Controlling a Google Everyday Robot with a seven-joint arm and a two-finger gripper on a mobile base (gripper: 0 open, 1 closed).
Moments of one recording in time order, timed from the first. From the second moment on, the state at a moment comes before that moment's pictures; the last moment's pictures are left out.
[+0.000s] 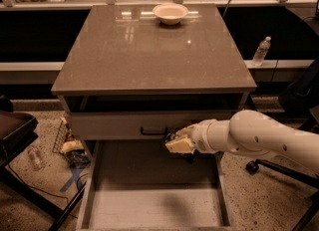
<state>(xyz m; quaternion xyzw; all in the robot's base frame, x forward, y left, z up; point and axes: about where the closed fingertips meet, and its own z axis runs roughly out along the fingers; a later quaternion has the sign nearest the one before) 0.542 -0.072 0.651 -0.38 0.82 0.19 0.37</state>
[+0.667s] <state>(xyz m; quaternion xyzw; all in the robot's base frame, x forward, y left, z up) 0.549 -0.071 0.670 -0.38 0.82 0.19 0.38</state>
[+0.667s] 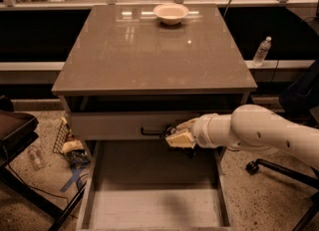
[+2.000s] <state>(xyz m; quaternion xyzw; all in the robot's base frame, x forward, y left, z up) 0.587 -0.098 0.875 -0.35 0.82 0.08 0.44</state>
